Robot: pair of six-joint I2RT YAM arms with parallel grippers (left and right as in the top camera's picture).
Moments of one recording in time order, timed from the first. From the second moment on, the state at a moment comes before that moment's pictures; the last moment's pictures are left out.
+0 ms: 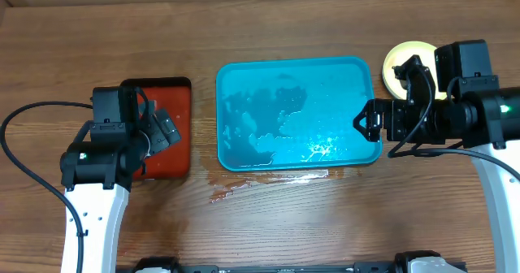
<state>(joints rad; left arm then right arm) 0.02 1.16 1.13 -1.04 -0.12 -0.47 0.08 1.34 1.55 -1.43 -0.37 0.10</state>
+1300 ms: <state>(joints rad) 0.02 1.16 1.13 -1.04 -0.12 -0.47 0.06 0.07 0.11 0.00 -0.31 0.10</state>
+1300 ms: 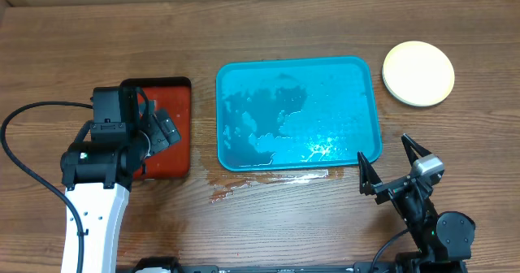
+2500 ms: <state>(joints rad) 0.02 1.16 1.13 -1.04 -0.12 -0.47 0.06 0.01 0.02 0.07 -0.11 0.10</state>
